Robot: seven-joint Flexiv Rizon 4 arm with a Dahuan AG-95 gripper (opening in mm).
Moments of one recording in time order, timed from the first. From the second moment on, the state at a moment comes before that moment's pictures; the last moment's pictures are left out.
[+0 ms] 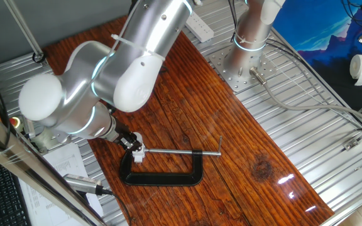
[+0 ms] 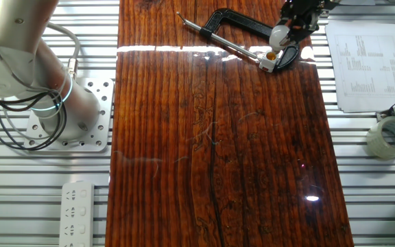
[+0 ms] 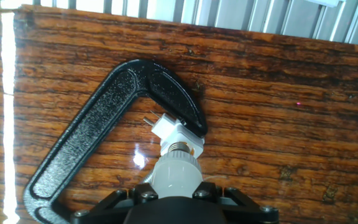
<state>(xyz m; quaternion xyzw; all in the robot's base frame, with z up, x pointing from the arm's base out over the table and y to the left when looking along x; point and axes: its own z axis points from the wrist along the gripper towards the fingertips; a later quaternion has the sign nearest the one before) 0.576 0.169 0.124 0.09 -0.98 0.00 0.18</state>
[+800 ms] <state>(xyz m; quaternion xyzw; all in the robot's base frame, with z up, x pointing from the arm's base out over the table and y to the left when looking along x) 0.573 0.166 0.123 0.09 -0.98 0.00 0.19</state>
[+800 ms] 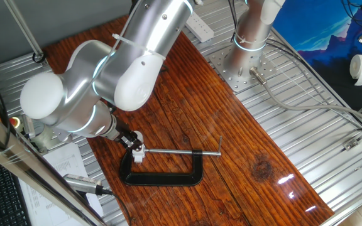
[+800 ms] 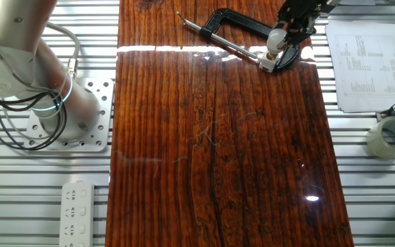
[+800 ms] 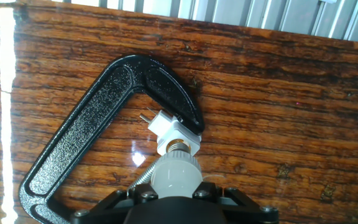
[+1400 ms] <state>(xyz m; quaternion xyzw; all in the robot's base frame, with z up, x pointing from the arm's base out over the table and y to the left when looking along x) 0.572 0.165 0.123 0.09 -0.98 0.00 0.18</state>
